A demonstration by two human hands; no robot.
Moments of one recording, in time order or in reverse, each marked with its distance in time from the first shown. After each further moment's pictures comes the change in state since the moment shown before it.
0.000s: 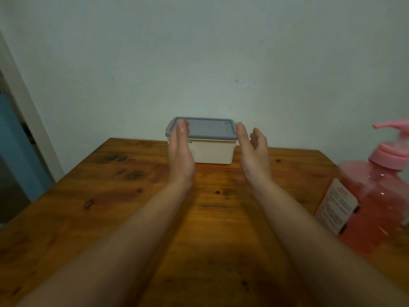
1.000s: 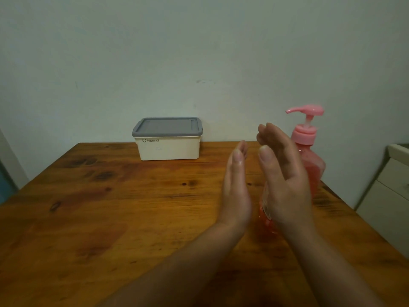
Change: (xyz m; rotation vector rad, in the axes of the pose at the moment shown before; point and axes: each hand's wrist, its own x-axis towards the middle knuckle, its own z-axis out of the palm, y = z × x) left_hand -0.160 0.007 0.106 -0.126 -0.437 -0.085; right_hand -0.105 -0.029 -0.127 -0.002 0.001 -0.480
